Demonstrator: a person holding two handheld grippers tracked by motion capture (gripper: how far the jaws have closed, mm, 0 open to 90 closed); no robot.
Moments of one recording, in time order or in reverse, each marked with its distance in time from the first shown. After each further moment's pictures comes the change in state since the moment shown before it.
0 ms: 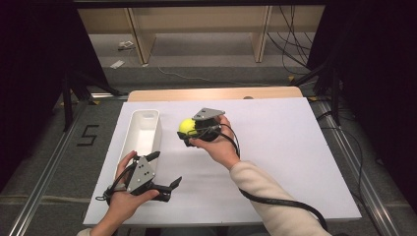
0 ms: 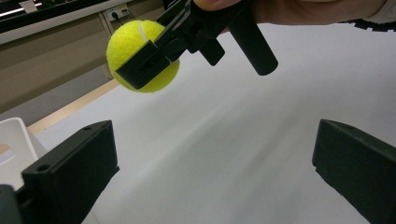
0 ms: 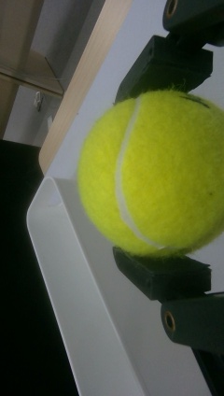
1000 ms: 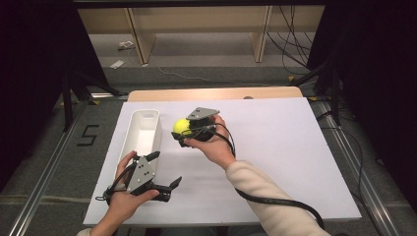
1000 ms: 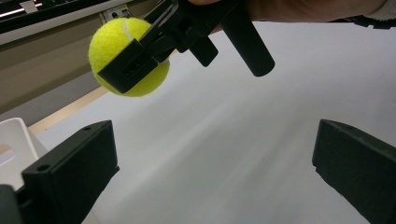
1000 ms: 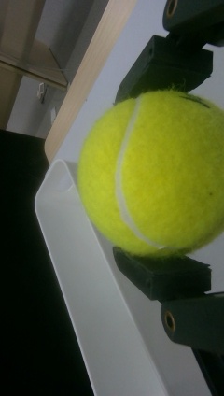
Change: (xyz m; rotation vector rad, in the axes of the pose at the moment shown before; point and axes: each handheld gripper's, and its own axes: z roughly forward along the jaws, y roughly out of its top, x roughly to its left) left arm 0.000 0.000 0.000 0.000 0.001 0.005; right arm 0.011 0.010 0.005 -0.004 0.028 -0.013
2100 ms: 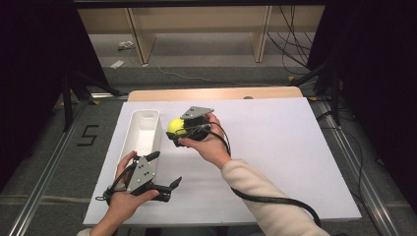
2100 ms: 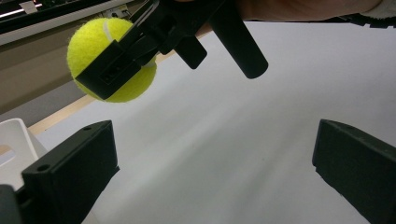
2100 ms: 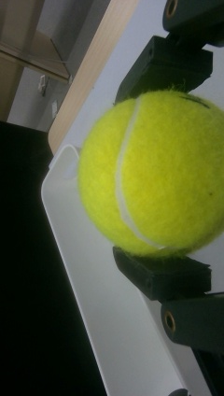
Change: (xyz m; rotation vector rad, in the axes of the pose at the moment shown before) left arm 0.000 0.000 0.000 -0.001 0.002 0.003; right arm 0.009 0.009 0.007 0.005 0.023 -0.009
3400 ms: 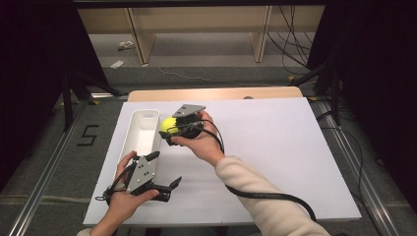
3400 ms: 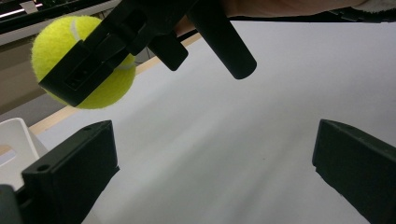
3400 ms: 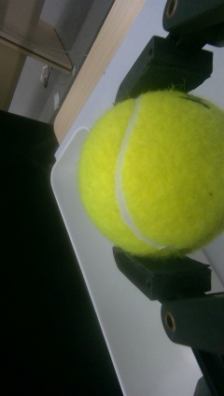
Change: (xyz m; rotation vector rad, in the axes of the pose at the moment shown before) left arm 0.000 0.000 0.000 0.002 0.000 0.002; right arm 0.009 0.014 0.011 0.009 0.027 -0.017
